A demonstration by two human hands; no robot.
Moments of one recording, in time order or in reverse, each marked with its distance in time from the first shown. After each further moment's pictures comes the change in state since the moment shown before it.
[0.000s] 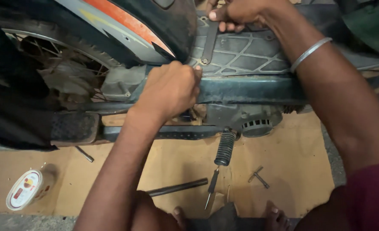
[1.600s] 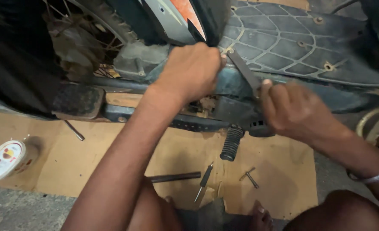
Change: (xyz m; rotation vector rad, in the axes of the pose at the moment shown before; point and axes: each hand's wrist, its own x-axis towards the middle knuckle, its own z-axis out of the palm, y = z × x) left_hand -0.006 -0.024 0.022 -0.032 0.189 0.034; right_hand -0.217 -0.007 0.082 -1.575 0.434 -0.891
